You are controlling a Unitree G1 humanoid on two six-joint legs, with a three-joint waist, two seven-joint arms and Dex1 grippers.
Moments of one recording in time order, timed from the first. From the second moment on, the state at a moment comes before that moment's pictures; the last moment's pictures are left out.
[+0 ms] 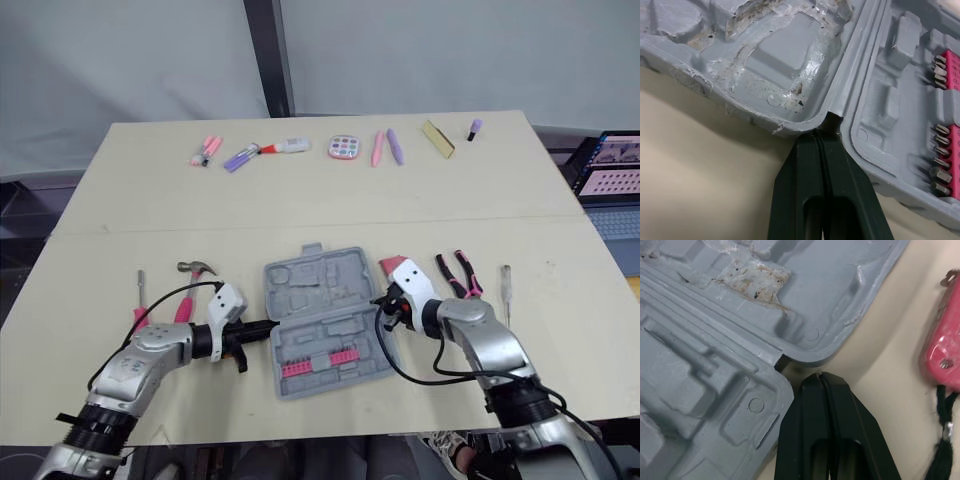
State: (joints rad) left arm -0.18 0.52 -0.12 -0.01 -0.27 0.50 -0.80; right arm -0.31 -0.55 0.17 -0.06 0.22 0.65 0.73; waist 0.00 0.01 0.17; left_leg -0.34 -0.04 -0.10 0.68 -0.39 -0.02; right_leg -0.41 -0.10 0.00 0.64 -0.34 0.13
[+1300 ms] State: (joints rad) left arm 0.04 0.59 -0.14 -0.29 -0.30 0.67 -0.82; right arm 0.13 -0.64 0.04 -0.60 0.36 0.92 0.67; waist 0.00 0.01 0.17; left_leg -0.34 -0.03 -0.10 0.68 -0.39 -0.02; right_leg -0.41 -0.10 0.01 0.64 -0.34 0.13
